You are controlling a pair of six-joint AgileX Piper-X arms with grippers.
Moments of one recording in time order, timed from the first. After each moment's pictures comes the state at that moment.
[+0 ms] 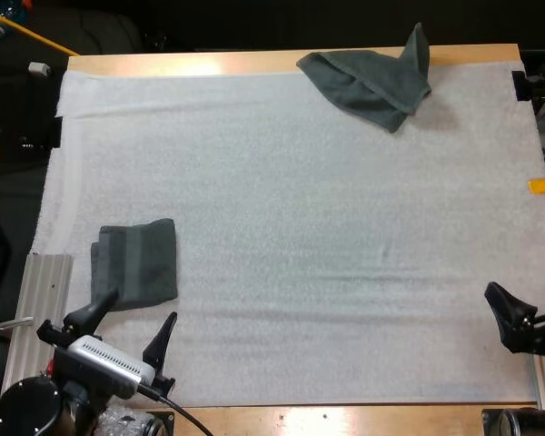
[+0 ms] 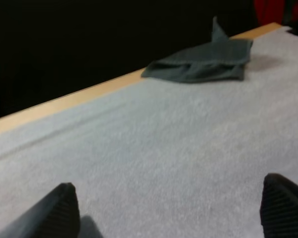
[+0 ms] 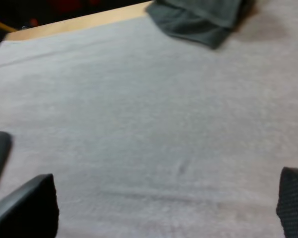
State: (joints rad) left arm -0.22 0.12 -0.73 0.98 0.18 -1.64; right arm -0.04 0.37 -0.88 1.14 -0.40 -1.71
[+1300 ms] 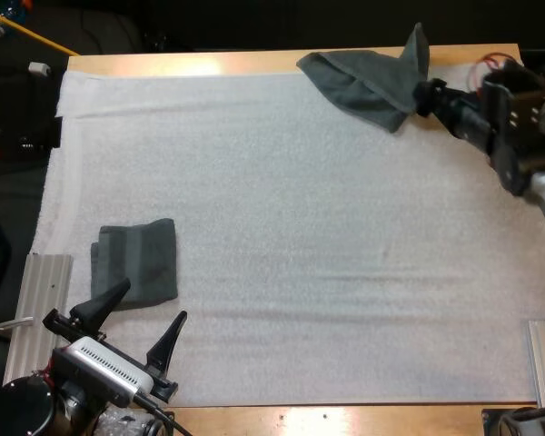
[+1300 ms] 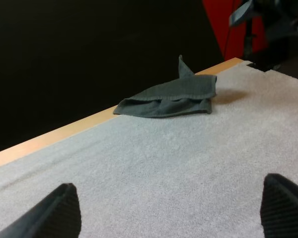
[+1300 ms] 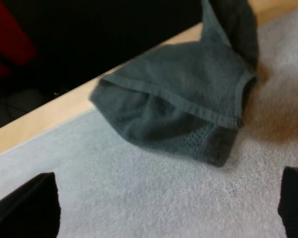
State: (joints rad) left arm -0.22 0.14 -0.75 0.92 0.28 -1.63; right arm 0.17 1.59 -1.26 0.40 -0.06 -1.28
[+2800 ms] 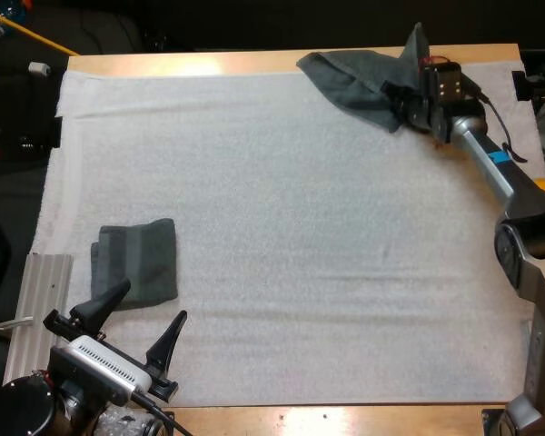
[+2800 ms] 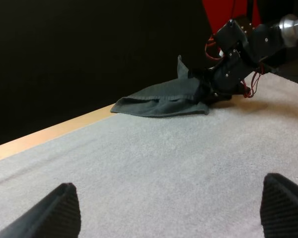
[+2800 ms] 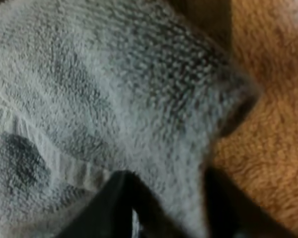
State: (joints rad) left arm -0.22 0.14 -0.75 0.92 0.28 -1.66; right arm 0.17 2.29 -1.72 0.37 -0.08 -1.16
